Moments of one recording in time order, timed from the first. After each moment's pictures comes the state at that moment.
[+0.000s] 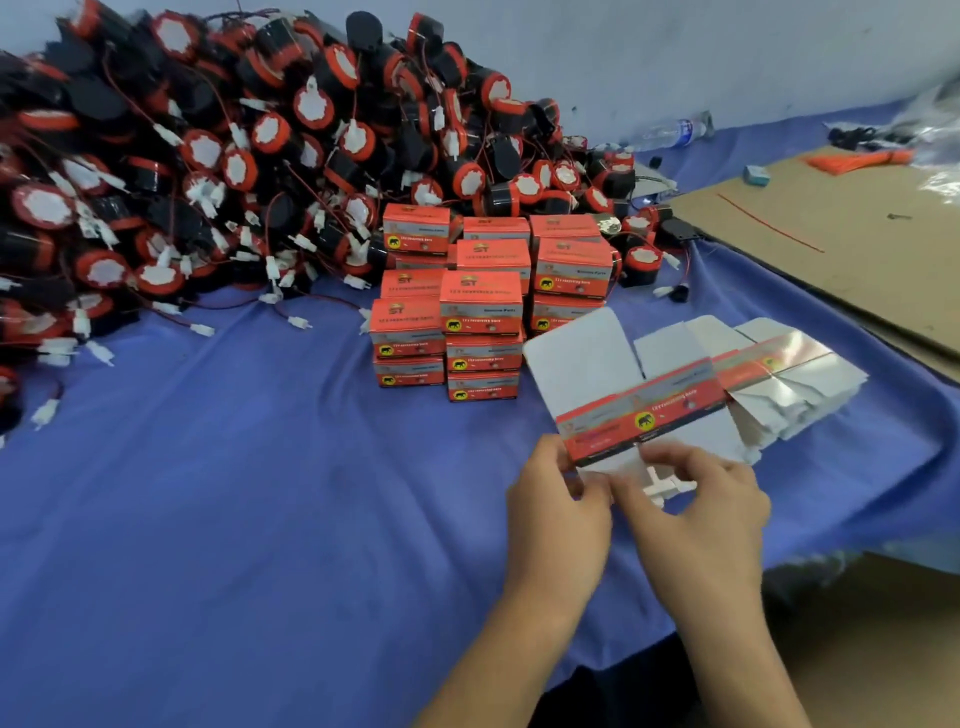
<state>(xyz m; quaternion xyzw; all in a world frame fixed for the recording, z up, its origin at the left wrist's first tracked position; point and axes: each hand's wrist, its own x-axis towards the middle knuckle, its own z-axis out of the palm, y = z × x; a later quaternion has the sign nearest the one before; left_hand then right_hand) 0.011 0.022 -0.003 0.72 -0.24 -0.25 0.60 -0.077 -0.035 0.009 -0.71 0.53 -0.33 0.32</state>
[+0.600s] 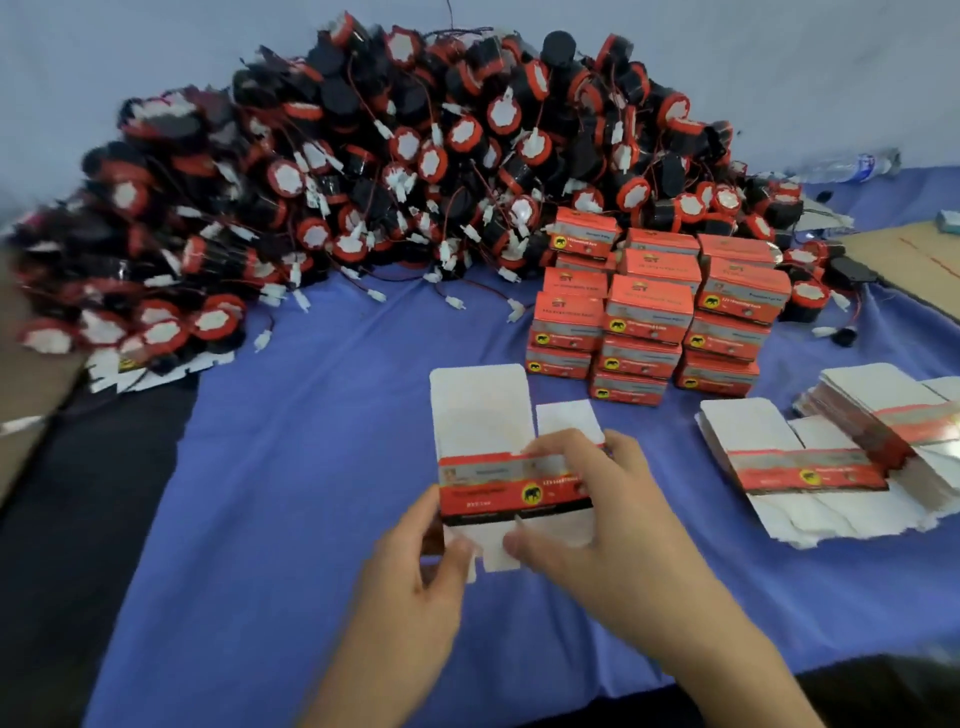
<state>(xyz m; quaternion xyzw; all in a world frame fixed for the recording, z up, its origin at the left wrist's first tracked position) 0.068 0.234 0.013 0.79 -0.21 -0.18 0.55 -0.007 0.069 0.050 -0.87 0.20 -0.10 0.44</state>
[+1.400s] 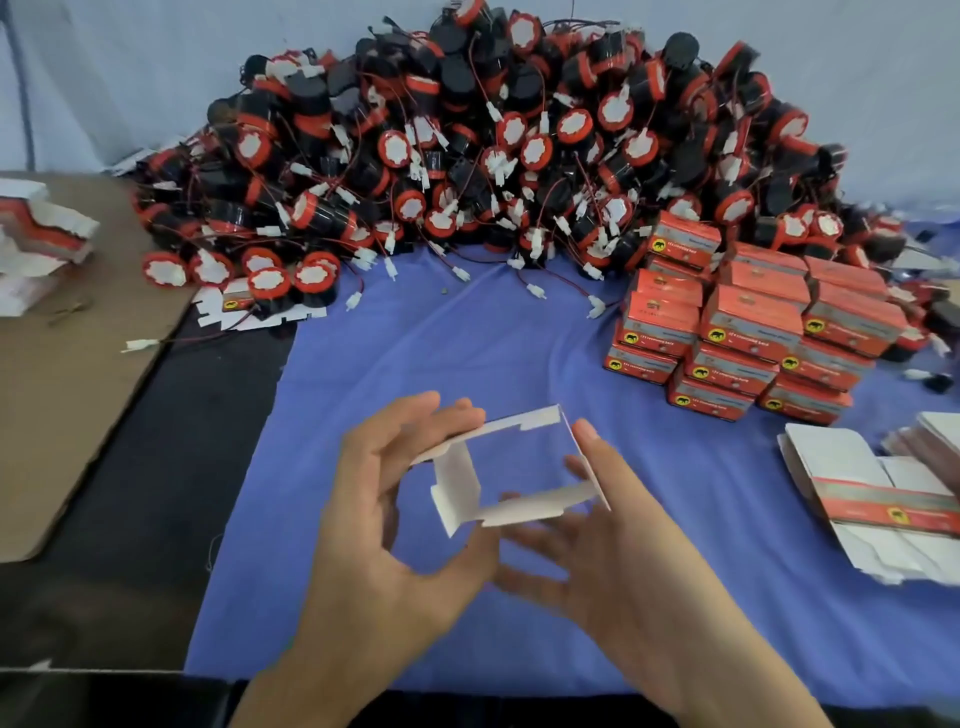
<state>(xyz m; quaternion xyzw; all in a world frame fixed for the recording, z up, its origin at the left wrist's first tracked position) 0.088 0.319 0.028 0.68 -0.33 0.09 0.64 0.019 0.157 0.073 -0.43 0.26 0.05 0.86</state>
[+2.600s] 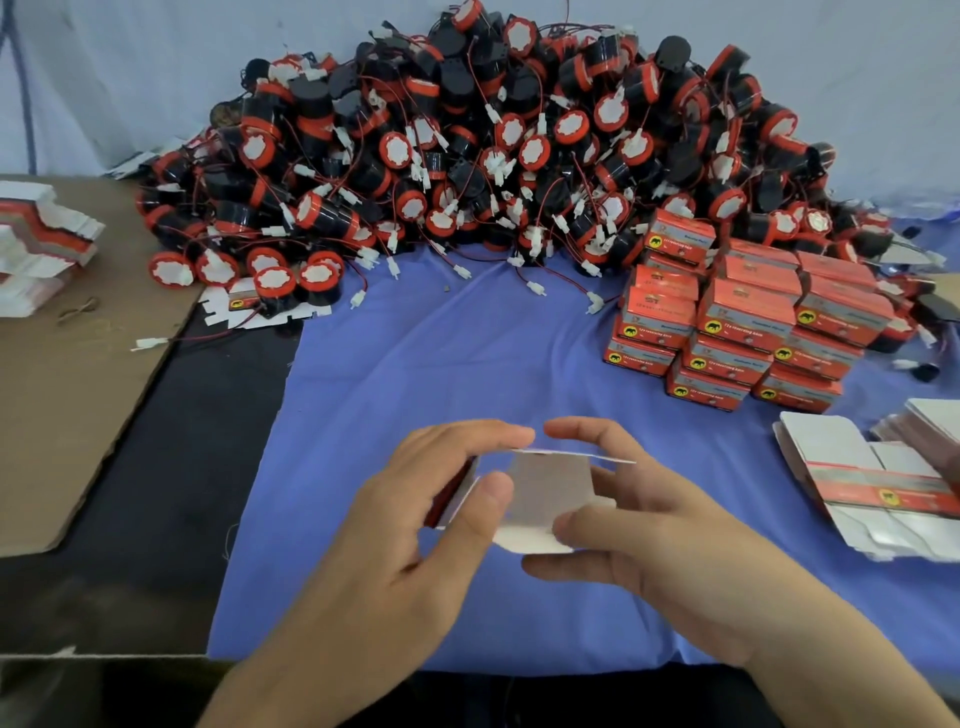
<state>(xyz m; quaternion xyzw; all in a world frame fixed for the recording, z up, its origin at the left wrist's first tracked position) 0.073 0.333 0.069 0.76 -0.35 -0.03 0.55 0.007 0.134 0.082 -0.61 0.15 0.10 0.77</state>
